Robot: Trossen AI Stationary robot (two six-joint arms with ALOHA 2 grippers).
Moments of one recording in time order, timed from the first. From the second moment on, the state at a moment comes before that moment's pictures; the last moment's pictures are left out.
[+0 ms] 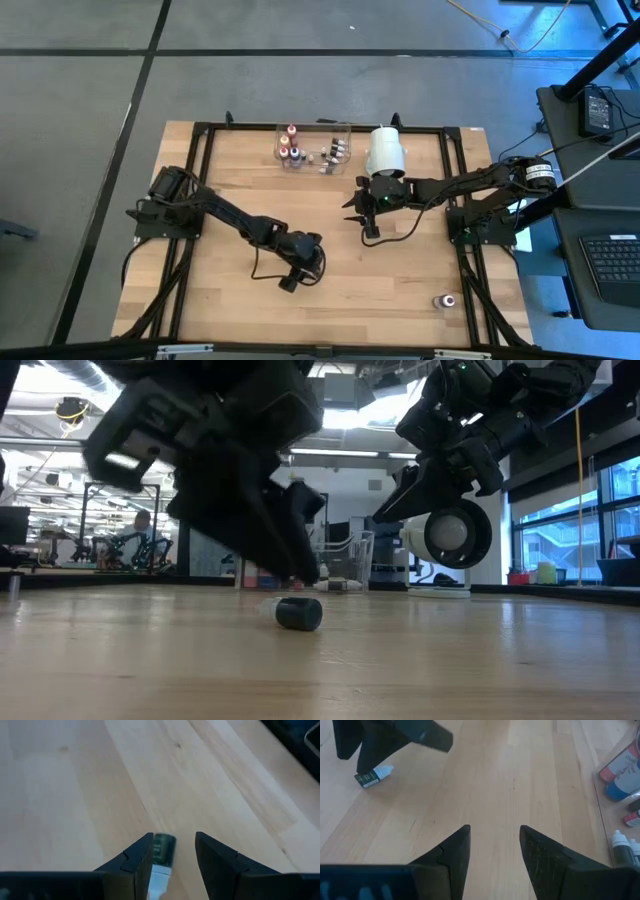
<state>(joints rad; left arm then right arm) -0.28 1.86 0.97 0.11 0.15 0.07 -0.05 1.46 0.66 0.19 -0.09 -0.24</state>
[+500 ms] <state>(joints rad) -0.28 1.93 0.97 0.11 0.14 0.07 -0.05 1.46 0.66 0.19 -0.09 -0.24</state>
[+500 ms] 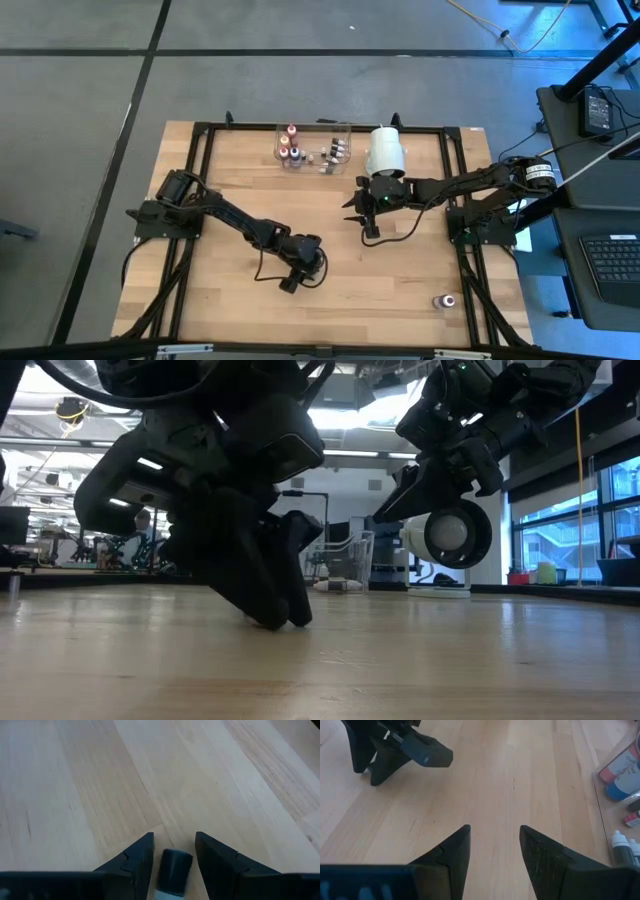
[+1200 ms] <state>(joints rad) -0.30 1.93 0.97 0.04 0.14 0.23 -0.05 1.46 0.66 0.19 -0.09 -0.24</state>
